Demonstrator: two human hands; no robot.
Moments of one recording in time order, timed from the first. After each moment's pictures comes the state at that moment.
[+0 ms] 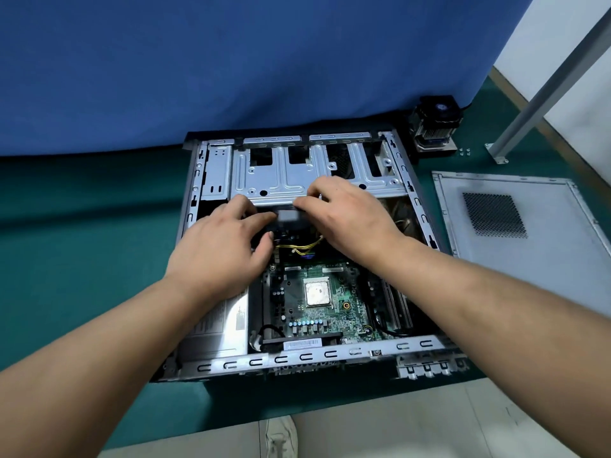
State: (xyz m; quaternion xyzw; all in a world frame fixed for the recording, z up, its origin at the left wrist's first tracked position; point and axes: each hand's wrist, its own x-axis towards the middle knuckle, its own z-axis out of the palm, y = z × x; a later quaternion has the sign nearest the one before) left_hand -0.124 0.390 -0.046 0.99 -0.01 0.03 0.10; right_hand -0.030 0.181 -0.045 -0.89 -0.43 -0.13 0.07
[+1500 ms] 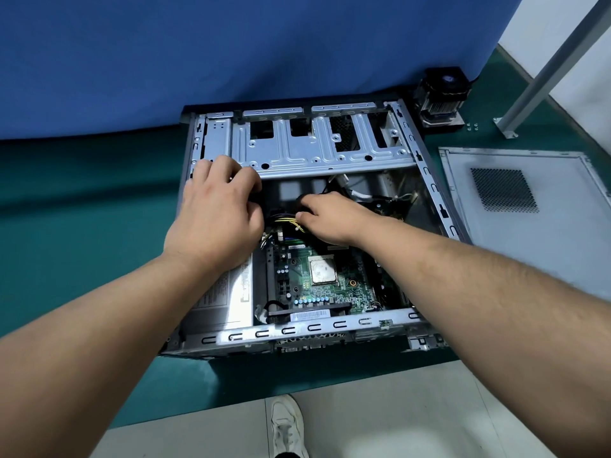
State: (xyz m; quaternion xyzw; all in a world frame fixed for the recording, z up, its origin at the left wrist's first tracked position) left_hand -0.127 0.389 -0.045 0.98 0.03 0.11 0.15; right_hand -0.014 0.207 -0.111 -0.92 -0.29 0.21 0.16
